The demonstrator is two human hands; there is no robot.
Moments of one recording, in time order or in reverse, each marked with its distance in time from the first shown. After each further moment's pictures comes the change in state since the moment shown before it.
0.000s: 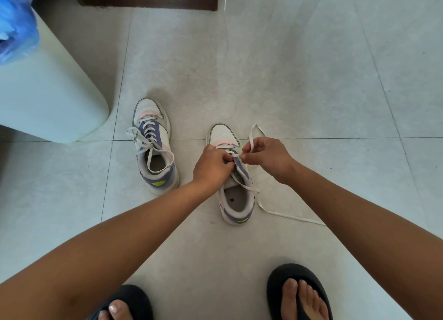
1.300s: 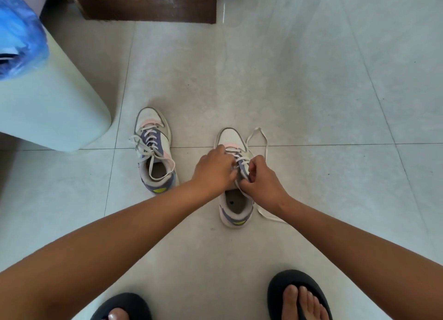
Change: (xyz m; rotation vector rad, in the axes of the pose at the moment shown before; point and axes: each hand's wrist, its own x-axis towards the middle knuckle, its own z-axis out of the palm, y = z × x) left_hand -0.008 0.016 -0.020 0.456 -0.043 0.292; right_hand -0.039 0.016 0.023 -0.307 0.056 -0.101
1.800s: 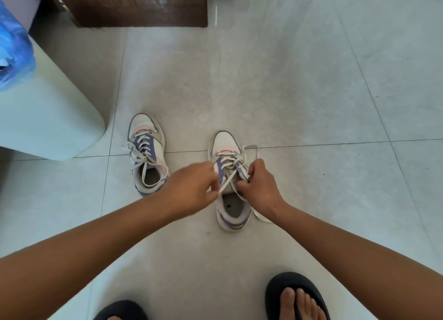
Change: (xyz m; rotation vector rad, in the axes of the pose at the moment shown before) left_hand -0.040 -0.012 -0.046 0.095 -0.111 0.300; right_hand 0.000 0.001 -0.001 0.056 0.084 0.123
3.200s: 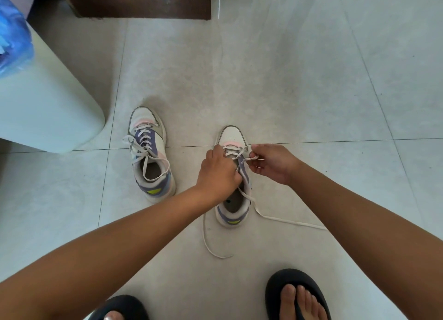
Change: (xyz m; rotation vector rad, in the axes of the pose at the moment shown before) left_hand 0.055 0.018 0.049 -0.157 0.079 -0.377; right_hand 0.058 -0.003 -0.030 0.767 -0.235 0.334
